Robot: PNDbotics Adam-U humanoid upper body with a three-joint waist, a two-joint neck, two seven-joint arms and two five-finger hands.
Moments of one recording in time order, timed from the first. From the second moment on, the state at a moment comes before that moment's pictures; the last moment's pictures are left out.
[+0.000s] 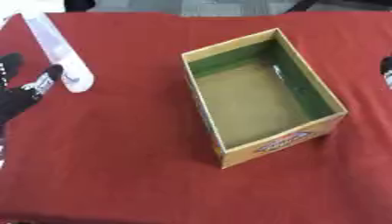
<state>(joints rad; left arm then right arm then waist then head) -0.31 0.49 0.04 -1.74 0.13 0.39 0.23 -0.25 -0.49 -0.02 -1.82 -0.21 0.14 -0.24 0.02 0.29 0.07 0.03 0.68</state>
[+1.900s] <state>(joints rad) -0.50 0.47 0.01 -1.51 0.06 0.34 0.29 -0.26 -0.49 -0.02 -1.82 -0.21 0.15 -0.23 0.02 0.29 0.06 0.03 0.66</state>
